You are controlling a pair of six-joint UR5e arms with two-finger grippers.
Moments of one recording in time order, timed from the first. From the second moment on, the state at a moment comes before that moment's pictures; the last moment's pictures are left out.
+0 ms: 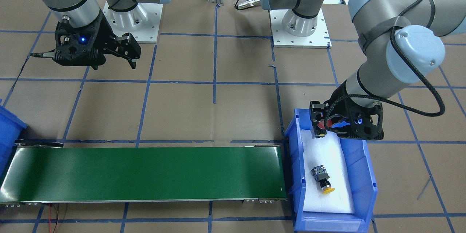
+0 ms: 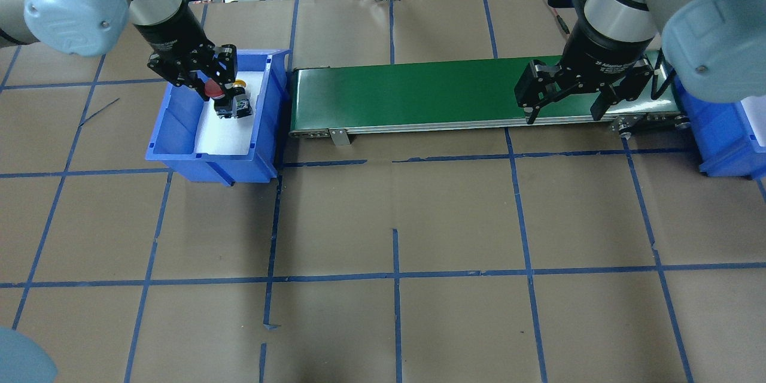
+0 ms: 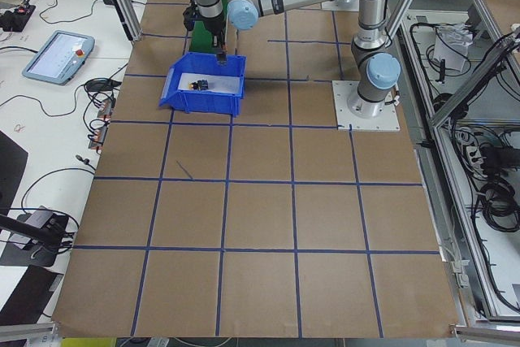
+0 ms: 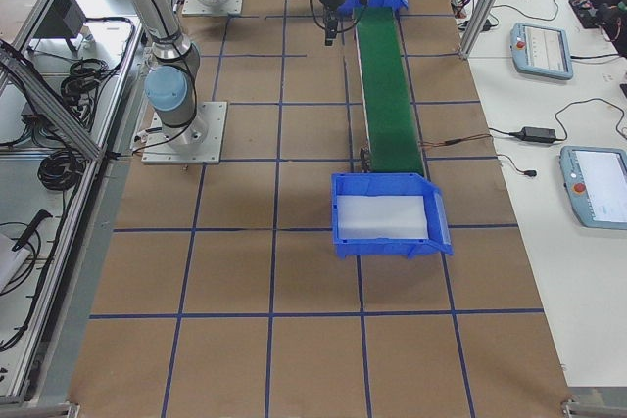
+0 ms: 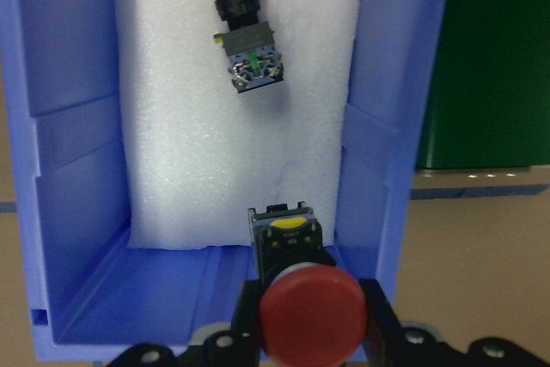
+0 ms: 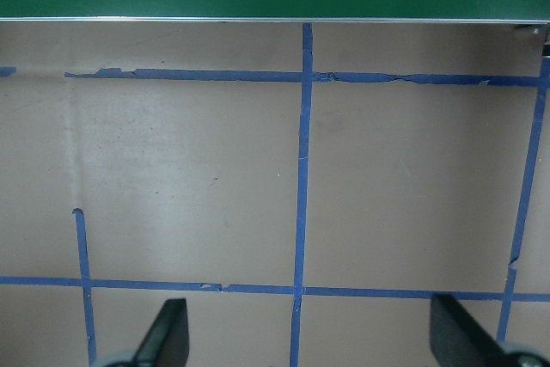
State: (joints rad) left arm -1.50 -1.85 -1.47 -1.48 1.50 0.13; right arm 1.55 -1.59 1.67 -1.59 -1.54 -0.05
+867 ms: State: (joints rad) left arm -1.66 -2.05 -1.33 -1.34 1.46 0.11; right arm 1.55 -1.60 1.68 -1.59 -1.54 -0.04
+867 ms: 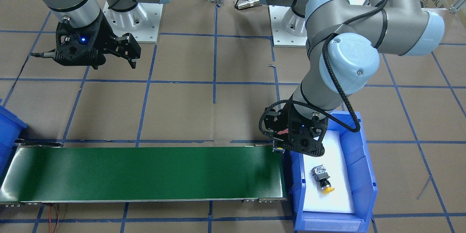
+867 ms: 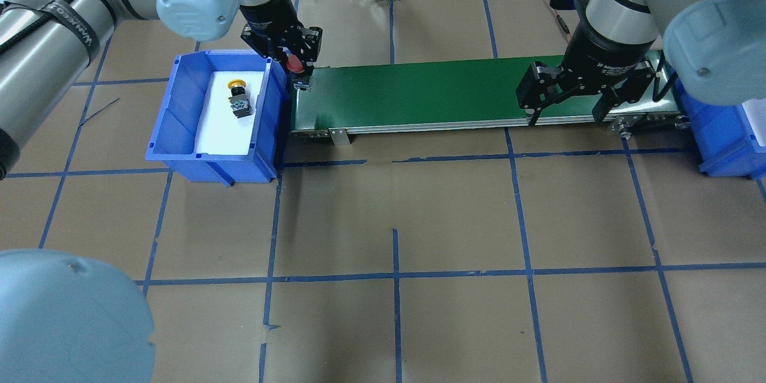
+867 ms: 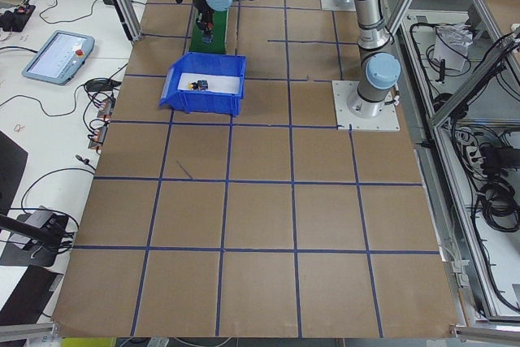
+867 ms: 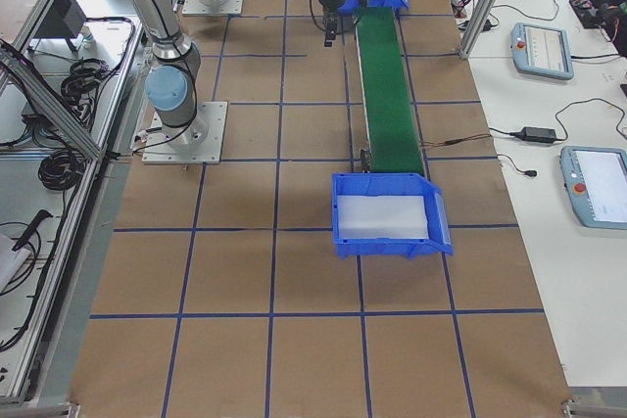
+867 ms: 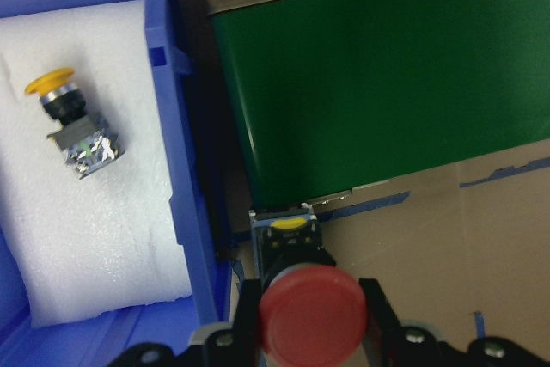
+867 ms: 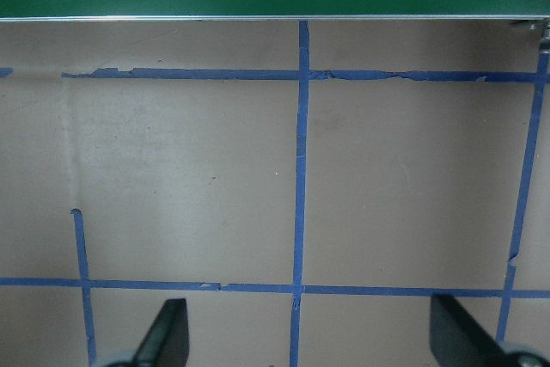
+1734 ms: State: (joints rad) left arm -1.66 -2.12 -1.34 -1.31 1.41 -0.01; right arm 1.55 -1.60 1.68 -1.59 -1.54 -0.05
